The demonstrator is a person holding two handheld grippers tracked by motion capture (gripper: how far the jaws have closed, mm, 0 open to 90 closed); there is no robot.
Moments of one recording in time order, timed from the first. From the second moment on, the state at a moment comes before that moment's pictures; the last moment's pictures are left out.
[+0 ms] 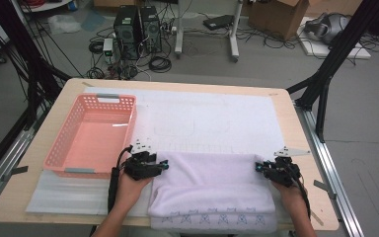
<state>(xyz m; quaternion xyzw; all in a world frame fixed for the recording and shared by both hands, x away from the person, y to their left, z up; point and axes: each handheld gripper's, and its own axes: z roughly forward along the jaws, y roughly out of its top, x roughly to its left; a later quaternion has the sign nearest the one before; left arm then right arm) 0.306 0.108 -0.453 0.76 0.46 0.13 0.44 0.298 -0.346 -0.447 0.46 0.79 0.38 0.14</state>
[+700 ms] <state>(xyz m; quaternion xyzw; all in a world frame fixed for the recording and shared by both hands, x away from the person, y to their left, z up) 0.321 0.107 -0.437 0.74 0.47 0.12 0.47 0.299 -0.352 -0.435 0.45 0.78 0.40 0.19</state>
